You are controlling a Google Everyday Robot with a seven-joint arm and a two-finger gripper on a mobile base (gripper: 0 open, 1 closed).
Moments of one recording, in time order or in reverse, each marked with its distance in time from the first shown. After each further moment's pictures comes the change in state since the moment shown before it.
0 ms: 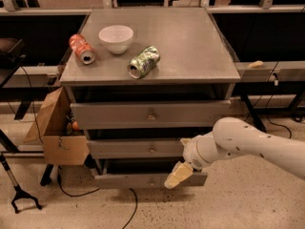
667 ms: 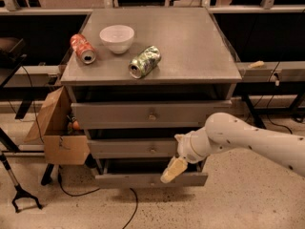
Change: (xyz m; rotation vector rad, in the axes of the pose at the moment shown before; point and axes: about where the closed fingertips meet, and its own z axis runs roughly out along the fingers) arm -0.010 -0.017 0.021 -0.018 -0.001 -0.044
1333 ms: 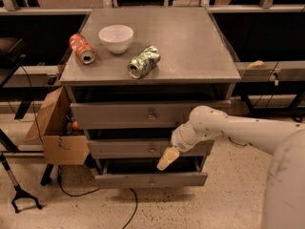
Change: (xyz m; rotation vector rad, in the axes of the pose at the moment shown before) arm 0.013 -0.071 0.072 -0.005 0.086 0.049
